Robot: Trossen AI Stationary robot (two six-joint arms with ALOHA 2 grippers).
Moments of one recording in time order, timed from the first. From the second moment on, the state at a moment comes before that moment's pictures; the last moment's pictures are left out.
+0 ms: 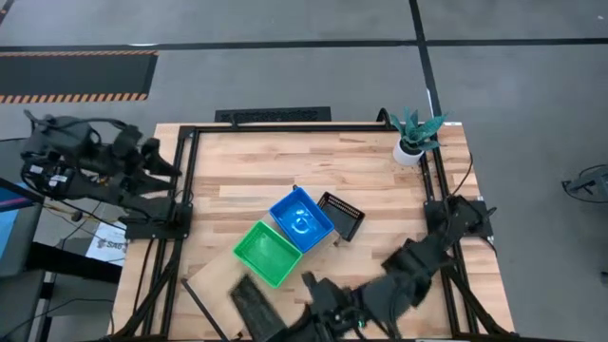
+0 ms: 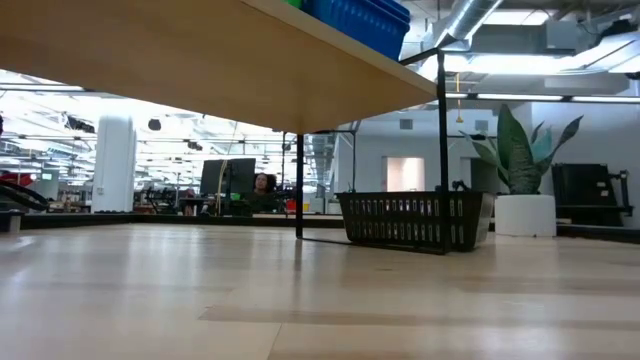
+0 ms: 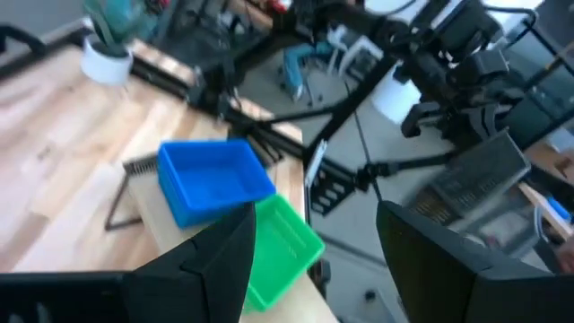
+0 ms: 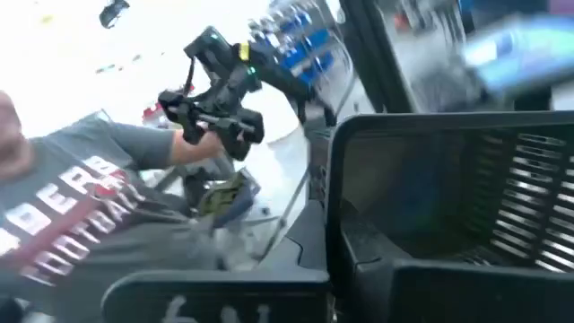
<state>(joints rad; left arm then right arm) -0.11 0.69 1.51 -1.08 0.08 -0.60 0.66 2.03 2.32 -0.28 0.25 0.55</state>
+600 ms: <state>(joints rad) -0.11 0.69 1.60 -1.08 -0.27 -0.70 0.43 2.03 2.32 -0.59 -0.05 -0.18</state>
